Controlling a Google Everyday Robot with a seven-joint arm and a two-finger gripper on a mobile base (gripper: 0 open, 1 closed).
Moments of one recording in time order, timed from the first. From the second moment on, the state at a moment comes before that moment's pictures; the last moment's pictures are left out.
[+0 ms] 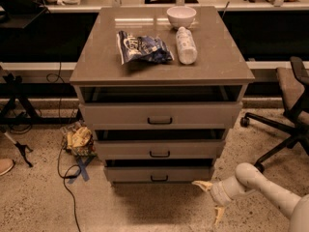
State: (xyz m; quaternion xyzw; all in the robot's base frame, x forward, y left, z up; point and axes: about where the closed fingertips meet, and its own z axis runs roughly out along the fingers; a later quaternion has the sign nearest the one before) arm 0.473 -0.214 0.268 -0.78 0.50 0.24 0.28
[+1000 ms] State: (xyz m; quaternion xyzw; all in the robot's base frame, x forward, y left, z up) arm 0.515 -0.196 0.225 -0.76 0.54 0.18 0.33
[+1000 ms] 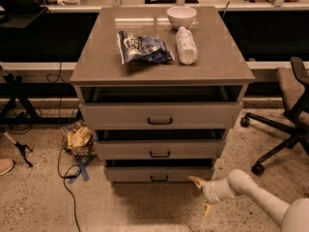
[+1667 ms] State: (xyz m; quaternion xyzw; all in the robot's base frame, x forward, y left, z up) arm 0.561 -0.185 0.189 -0.72 0.59 0.09 0.35
